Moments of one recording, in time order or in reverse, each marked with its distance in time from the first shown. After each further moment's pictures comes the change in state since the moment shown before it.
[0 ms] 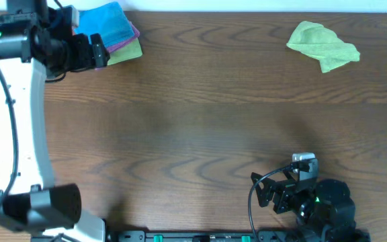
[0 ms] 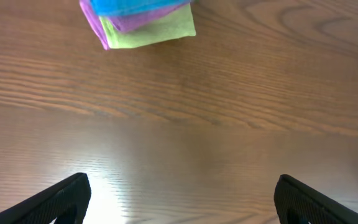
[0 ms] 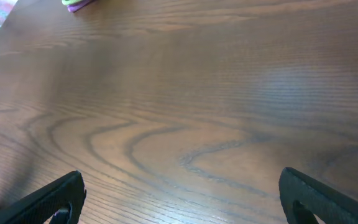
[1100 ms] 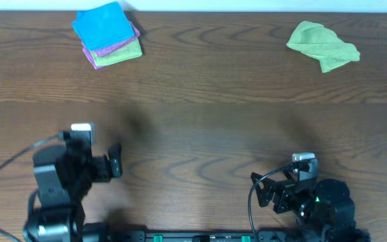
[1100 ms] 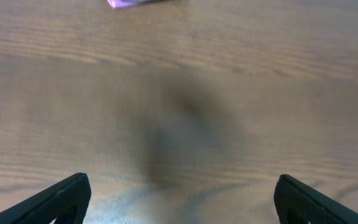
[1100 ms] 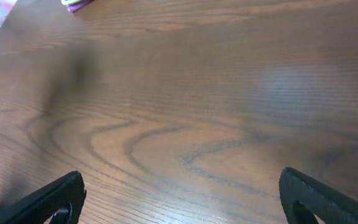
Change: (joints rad) left arm 0.000 -1.165 -1.350 0.554 -0.037 0.058; right arm 0.000 0.000 0.000 -0.001 0.000 0.000
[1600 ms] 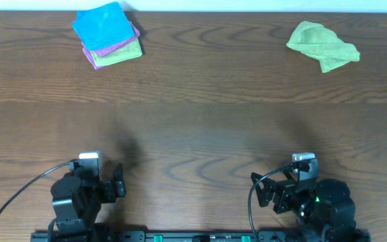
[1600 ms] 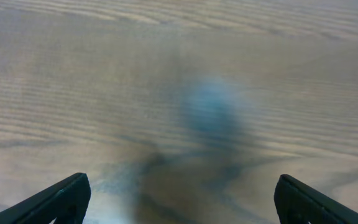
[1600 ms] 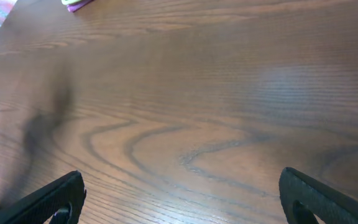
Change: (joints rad) left arm 0.000 -0.378 -0.317 -0.005 -0.092 0.007; right arm 0.000 0.000 0.000 0.000 0.000 0.000
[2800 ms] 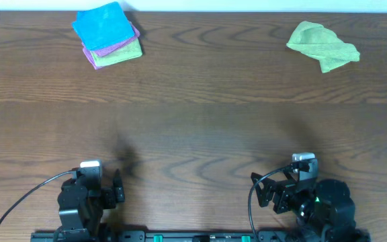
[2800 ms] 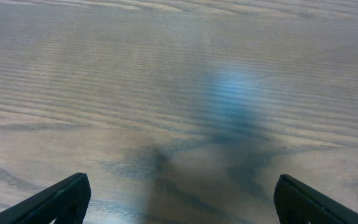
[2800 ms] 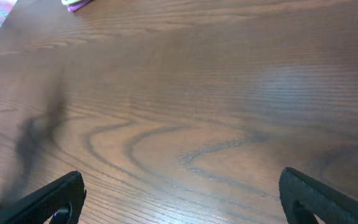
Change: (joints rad) left arm -0.065 -0.162 -0.060 -0.084 -0.135 0.000; right arm 0.000 0.000 0.000 0.000 0.000 0.000
